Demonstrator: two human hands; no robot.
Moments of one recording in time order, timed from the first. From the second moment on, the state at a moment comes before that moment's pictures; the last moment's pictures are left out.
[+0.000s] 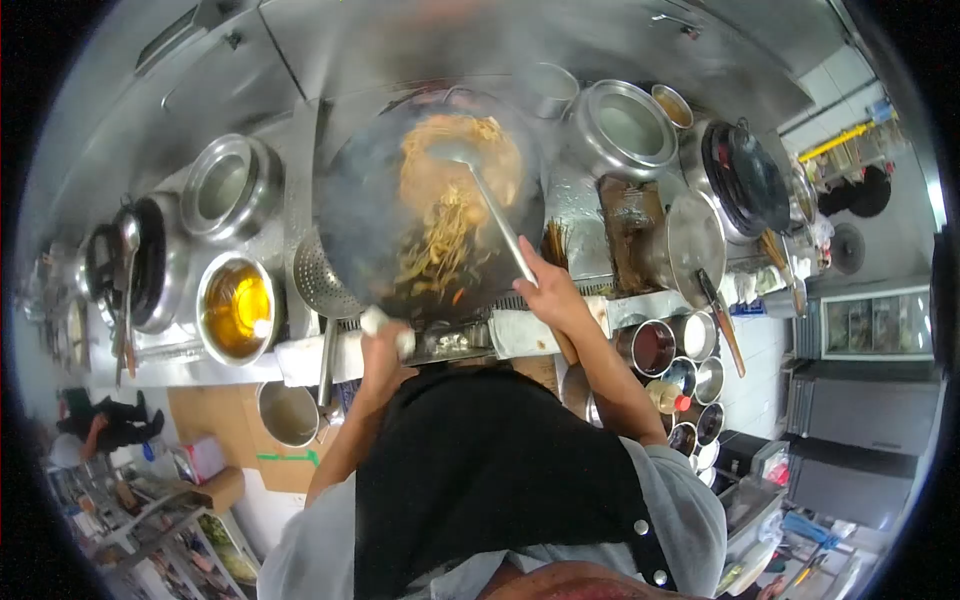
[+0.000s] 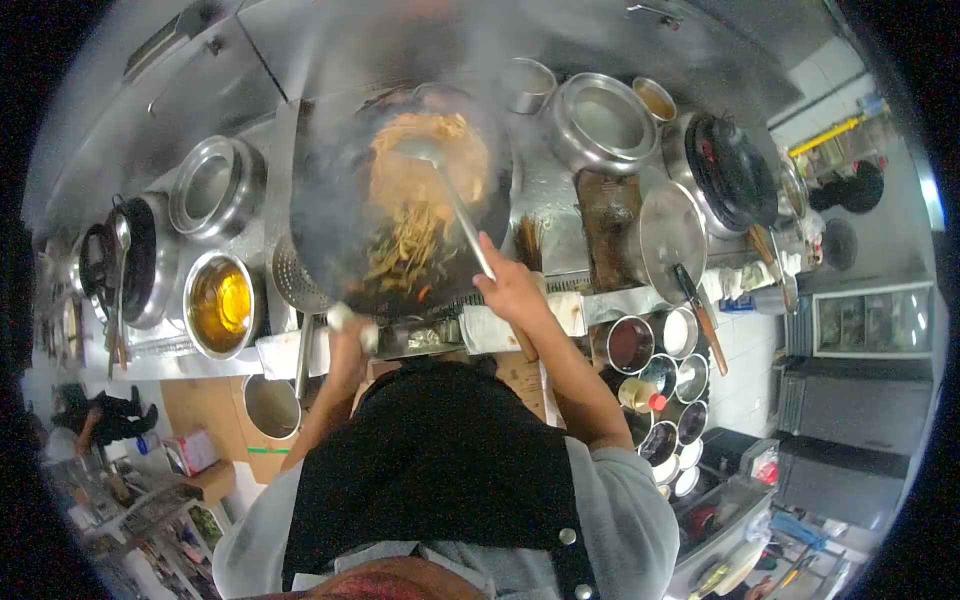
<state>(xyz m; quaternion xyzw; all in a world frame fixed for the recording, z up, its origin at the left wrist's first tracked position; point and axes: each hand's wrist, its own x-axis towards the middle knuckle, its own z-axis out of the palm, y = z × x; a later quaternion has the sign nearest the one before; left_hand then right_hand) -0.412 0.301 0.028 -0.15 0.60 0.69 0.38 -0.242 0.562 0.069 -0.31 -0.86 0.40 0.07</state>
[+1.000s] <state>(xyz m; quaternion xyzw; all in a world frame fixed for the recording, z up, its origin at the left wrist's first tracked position) -0.478 0.275 -0.040 -0.11 0.47 0.70 0.52 -0.322 0.588 0.077 -0.24 -0.94 0.24 -0.06</state>
